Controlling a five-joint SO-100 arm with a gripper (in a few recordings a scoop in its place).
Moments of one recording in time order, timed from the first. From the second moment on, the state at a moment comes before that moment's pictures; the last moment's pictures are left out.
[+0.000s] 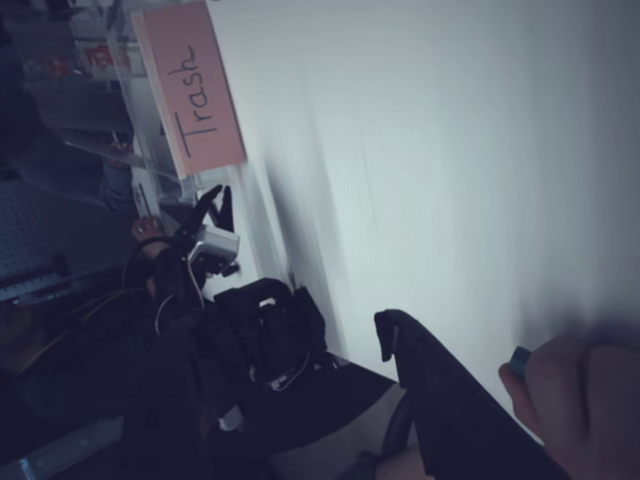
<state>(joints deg) -67.3 70.8 38.7 65.3 -3.9</state>
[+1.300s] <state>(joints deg) -62.5 76.4 42.5 71.2 -6.2</state>
